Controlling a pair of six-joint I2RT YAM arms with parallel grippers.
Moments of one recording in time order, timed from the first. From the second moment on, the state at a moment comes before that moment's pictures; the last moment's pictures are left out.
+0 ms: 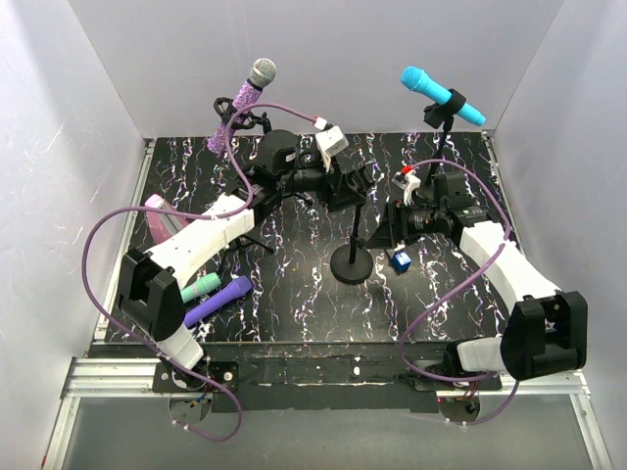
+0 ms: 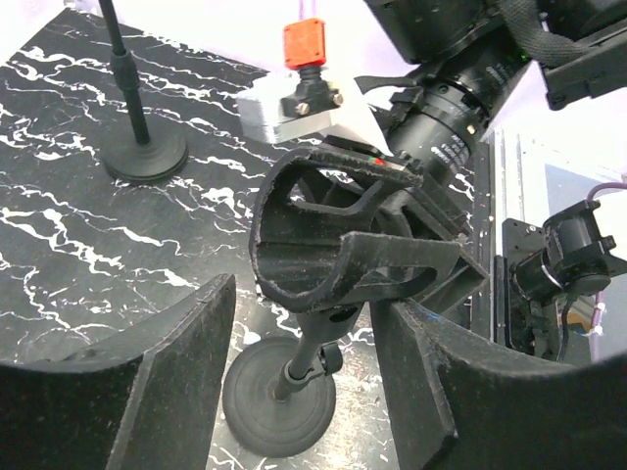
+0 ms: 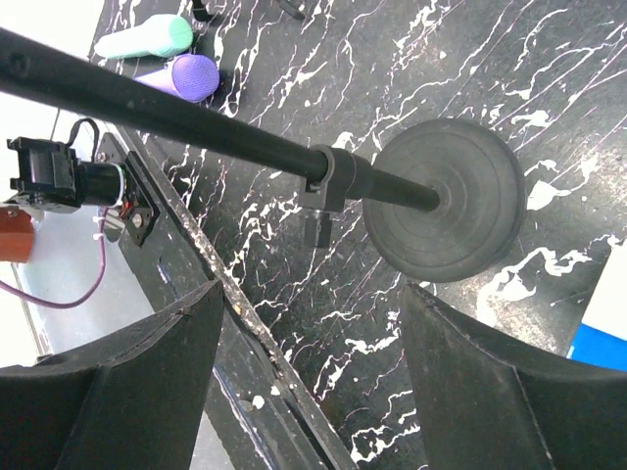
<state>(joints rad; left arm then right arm) -0.64 1.64 1.46 -0.04 0.71 -0.02 0.23 1.31 0.99 -0.53 -0.85 0.07</state>
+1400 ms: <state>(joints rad) -0.64 1.72 1.43 0.11 0.71 -0.26 0.43 1.35 0.94 -0.26 -0.57 -0.17</state>
